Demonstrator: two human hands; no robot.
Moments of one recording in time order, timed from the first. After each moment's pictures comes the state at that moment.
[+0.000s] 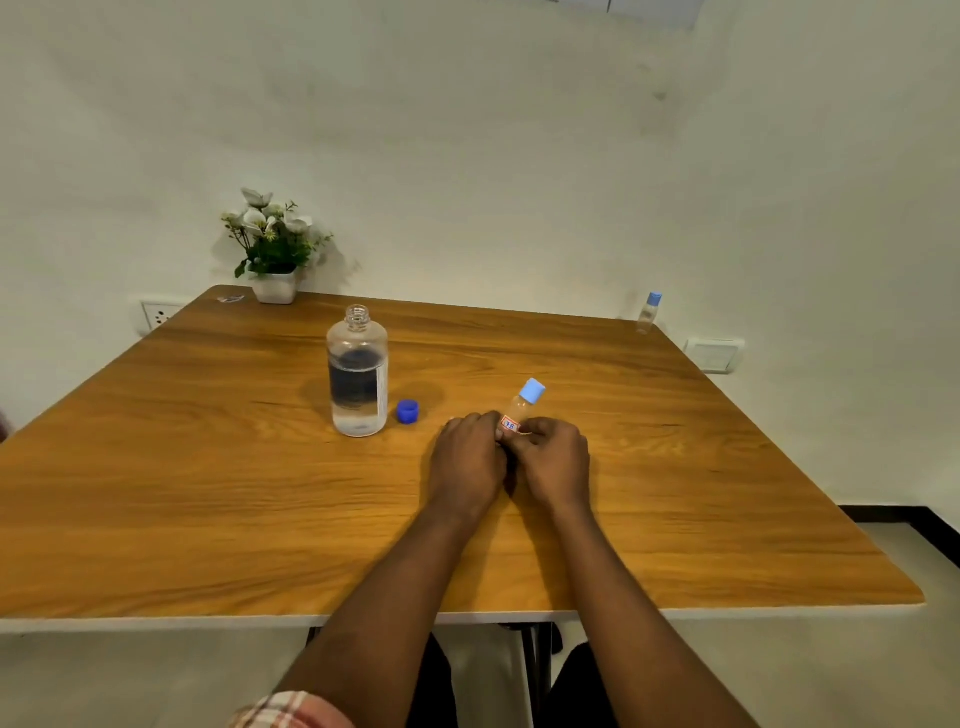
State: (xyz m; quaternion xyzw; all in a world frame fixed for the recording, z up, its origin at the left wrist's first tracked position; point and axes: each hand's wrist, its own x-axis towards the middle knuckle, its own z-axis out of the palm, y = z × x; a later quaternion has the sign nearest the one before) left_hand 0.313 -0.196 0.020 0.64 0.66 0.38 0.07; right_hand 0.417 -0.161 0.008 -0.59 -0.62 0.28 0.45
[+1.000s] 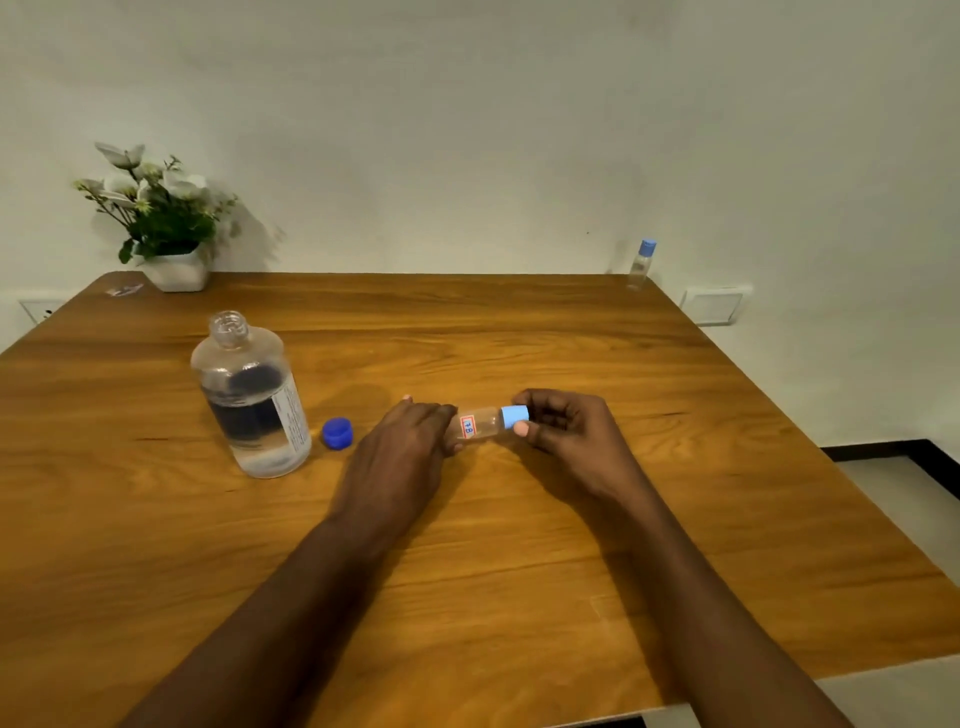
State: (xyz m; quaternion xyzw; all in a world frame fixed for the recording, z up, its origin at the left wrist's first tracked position) left_hand 0.280 -0.149 0.011 0.75 0.58 0.31 -0.03; right_hand 0.480 -0.088 0.010 -0.40 -0.64 0.50 0.43
